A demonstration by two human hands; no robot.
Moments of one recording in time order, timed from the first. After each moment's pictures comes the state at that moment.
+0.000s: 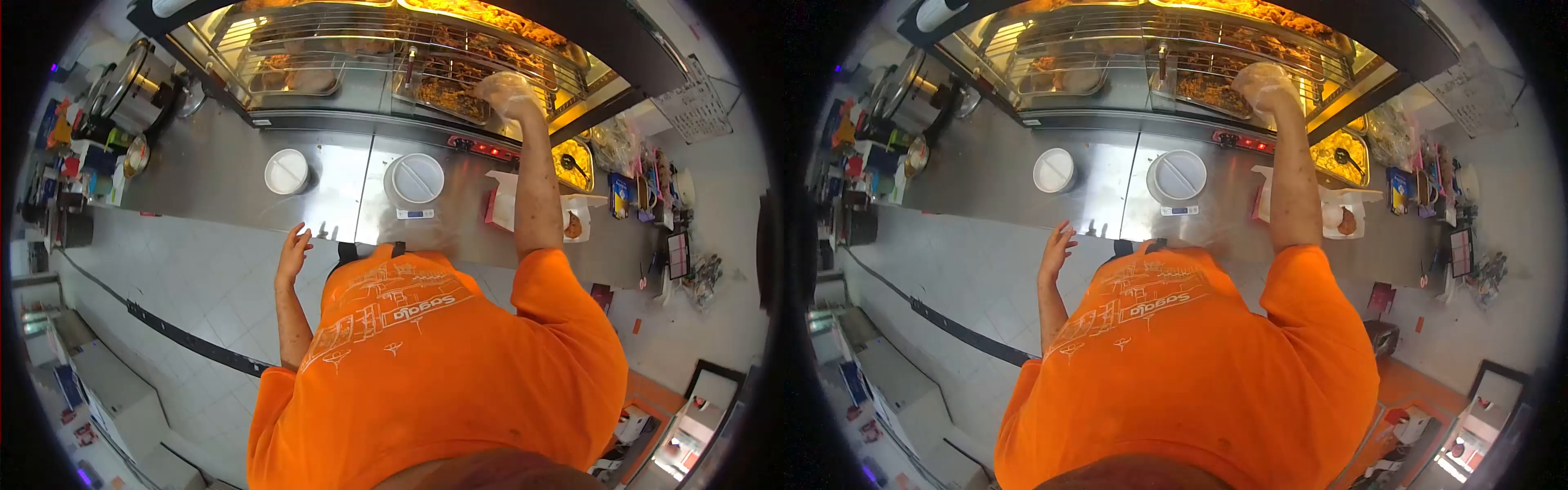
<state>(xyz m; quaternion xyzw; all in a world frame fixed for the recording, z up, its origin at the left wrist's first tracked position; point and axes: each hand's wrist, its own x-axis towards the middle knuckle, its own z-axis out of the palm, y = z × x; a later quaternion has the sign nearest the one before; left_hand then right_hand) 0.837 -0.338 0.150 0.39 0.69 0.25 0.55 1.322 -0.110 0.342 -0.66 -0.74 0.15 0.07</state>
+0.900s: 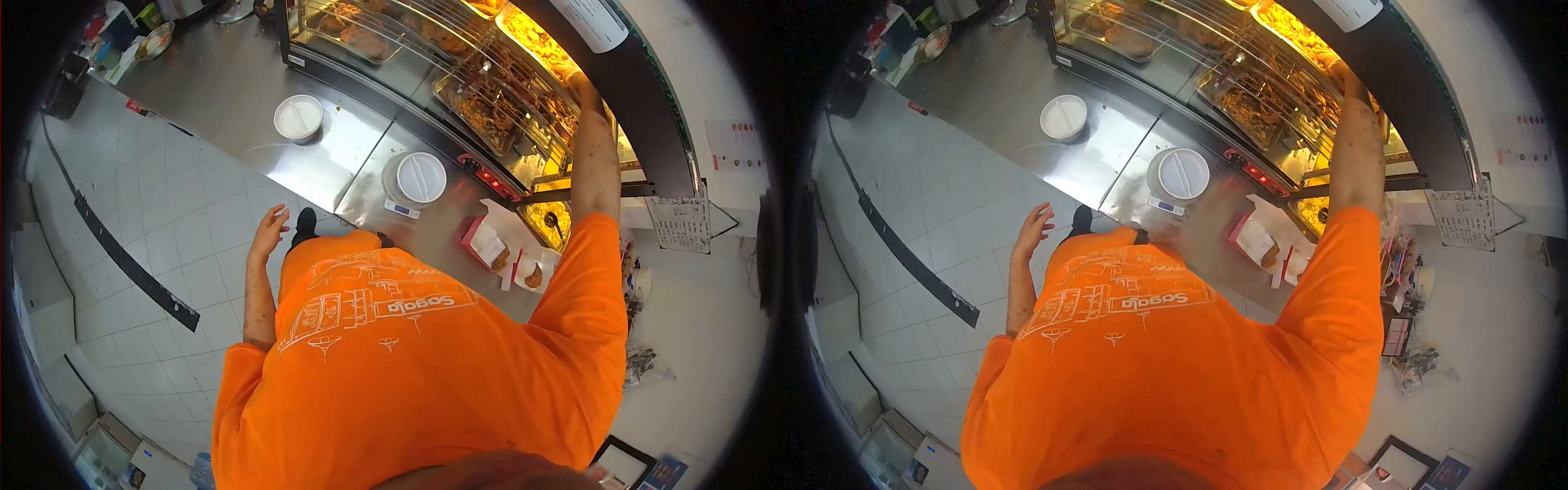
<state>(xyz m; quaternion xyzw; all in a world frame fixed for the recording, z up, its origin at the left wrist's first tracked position) 0.840 -0.413 0.109 0.27 0.71 0.35 0.54 1.355 0.048 0.428 -0.67 -0.73 -0.14 0.05</state>
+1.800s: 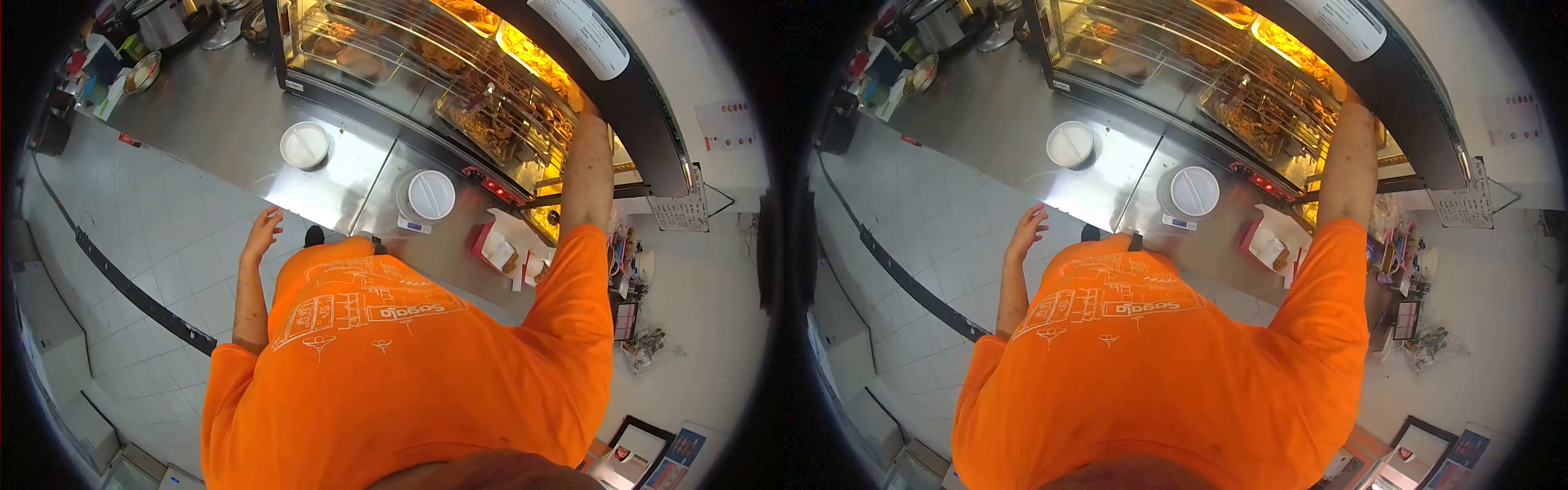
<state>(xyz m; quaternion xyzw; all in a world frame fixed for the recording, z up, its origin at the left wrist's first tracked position) 0.758 -0.353 0.121 0.30 0.70 0.32 0.57 1.358 0.046 0.436 -0.73 -0.67 -0.10 0.12</state>
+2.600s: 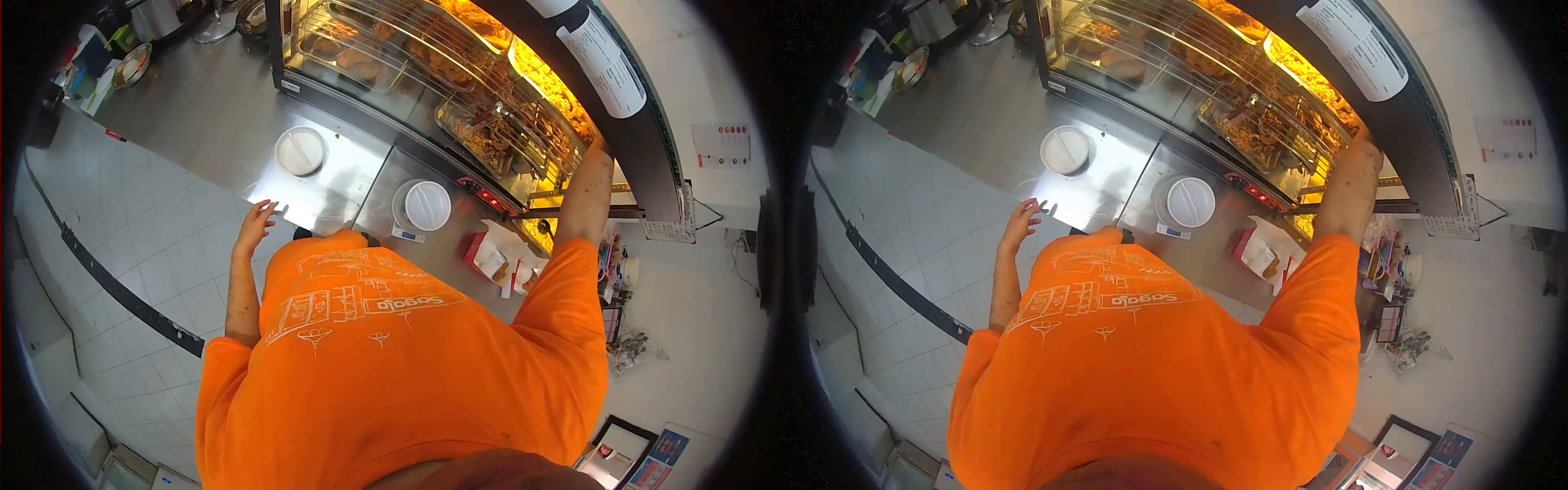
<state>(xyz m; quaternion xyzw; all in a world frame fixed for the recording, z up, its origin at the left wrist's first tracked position) 0.741 -0.314 0.106 0.27 0.69 0.33 0.58 1.375 0.036 0.429 -0.75 -0.62 -0.04 0.21</state>
